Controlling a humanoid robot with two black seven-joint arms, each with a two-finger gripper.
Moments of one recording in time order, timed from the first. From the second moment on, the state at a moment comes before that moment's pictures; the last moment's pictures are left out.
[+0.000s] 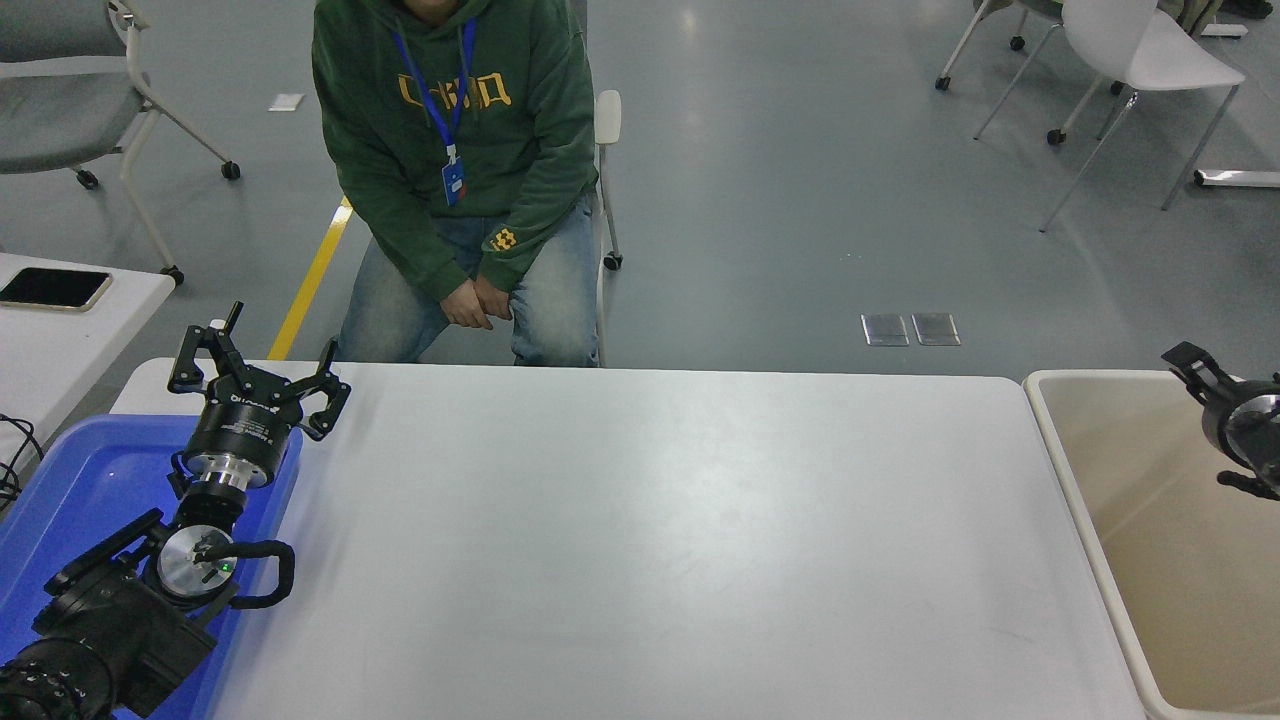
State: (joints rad) left arm -0.55 0.33 -0.83 -0.44 -0.19 -0.66 -0.49; right arm 0.94 -0.46 0.07 0.21 -0.36 0.02 -0.01
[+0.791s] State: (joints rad) left arm -0.55 0.33 -0.83 -0.45 -0.19 -0.66 -0.49; right arm 0.84 -0.47 0.62 0.74 -0.22 0.06 0.00
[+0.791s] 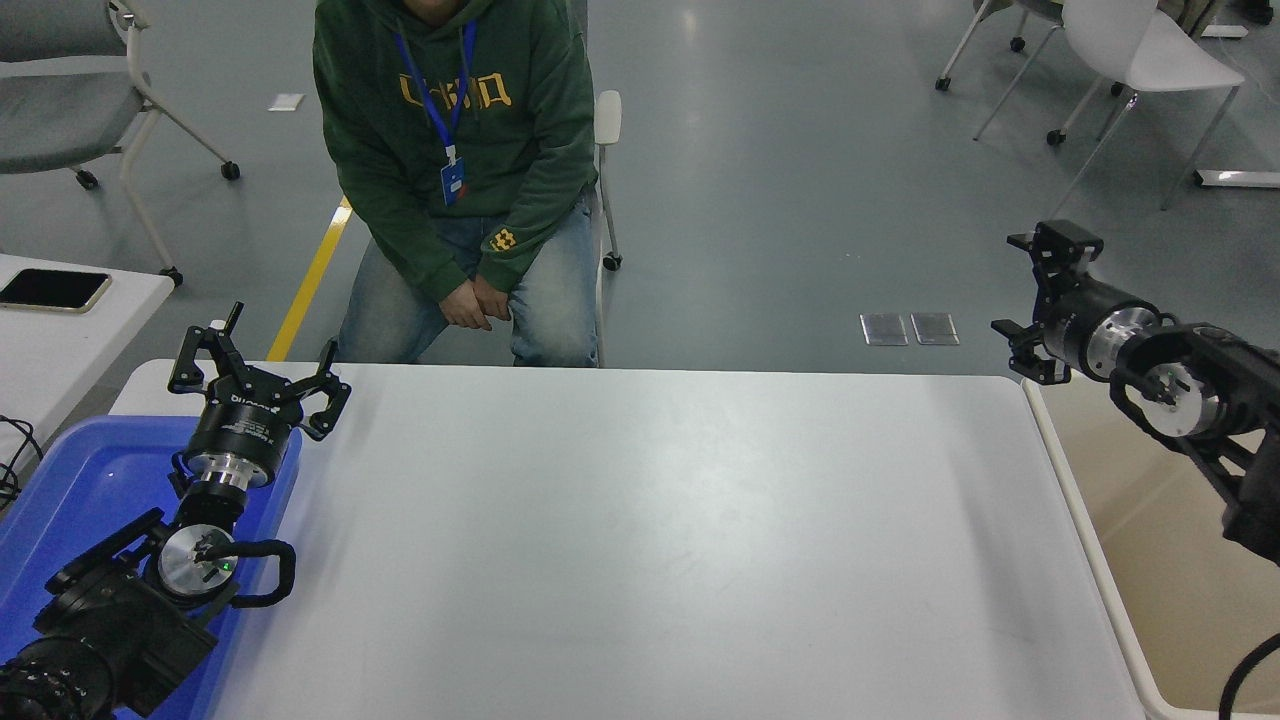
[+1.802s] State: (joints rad) left arm -0.55 0.33 -0.83 -0.45 -0.19 -0.66 -0.49; right arm 0.65 -0.11 0.71 0.79 -0.16 0.10 0.41
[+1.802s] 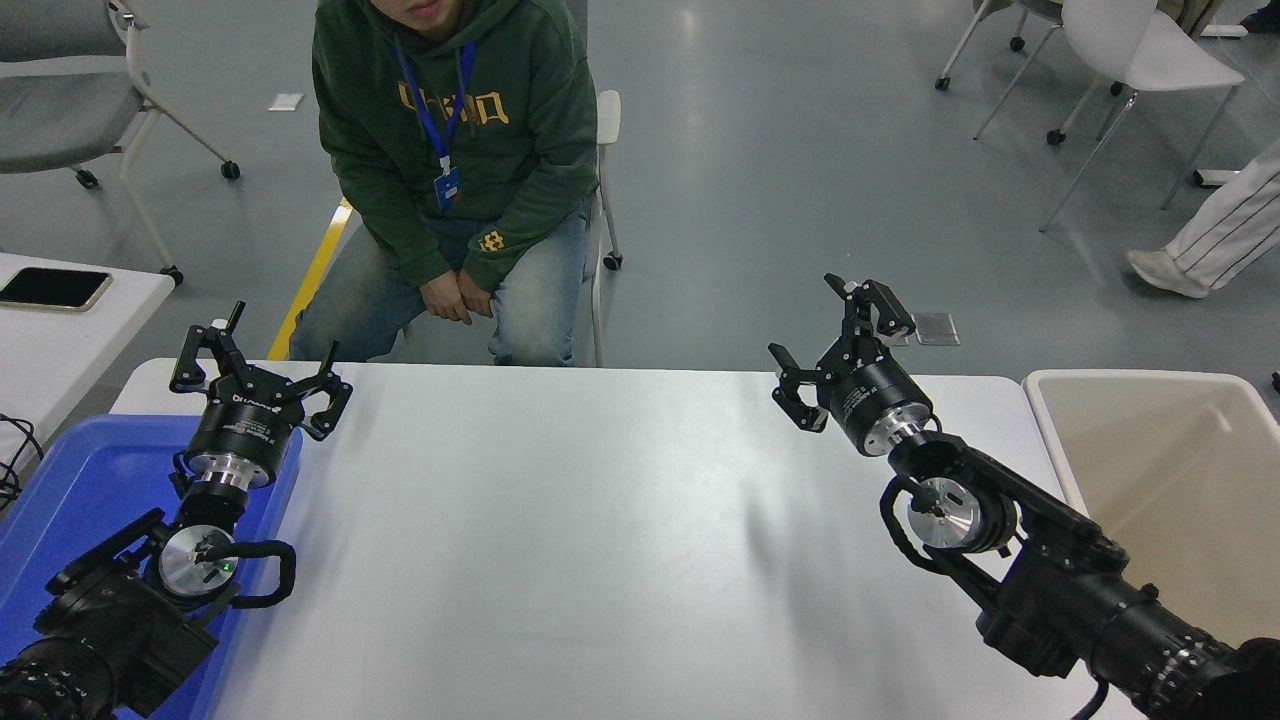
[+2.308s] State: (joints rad) left arm -0.55 0.33 -0.83 -0.45 -0.19 -0.66 -0.49; right arm 0.65 -0.08 0.72 0.74 -0.16 0.09 0.44
